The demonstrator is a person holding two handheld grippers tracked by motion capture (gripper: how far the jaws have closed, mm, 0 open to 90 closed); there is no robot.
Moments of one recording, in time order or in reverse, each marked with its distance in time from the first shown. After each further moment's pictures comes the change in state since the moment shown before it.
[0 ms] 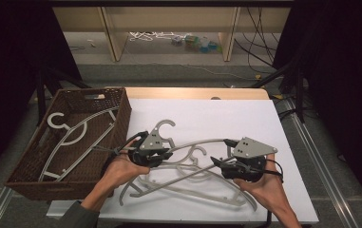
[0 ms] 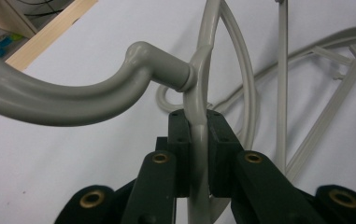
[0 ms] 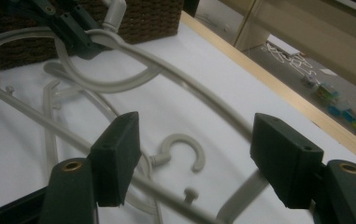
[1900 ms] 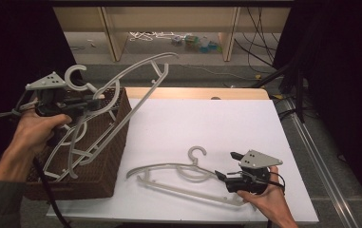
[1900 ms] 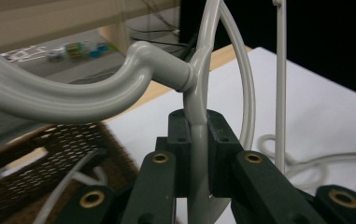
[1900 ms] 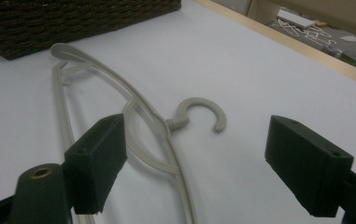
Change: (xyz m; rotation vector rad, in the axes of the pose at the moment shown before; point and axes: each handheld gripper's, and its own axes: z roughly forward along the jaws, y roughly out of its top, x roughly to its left) left arm 0.129 -0.014 -0.170 -0.199 0.259 -0.349; right arm 0.004 -0.048 0.003 0.031 0.043 0.135
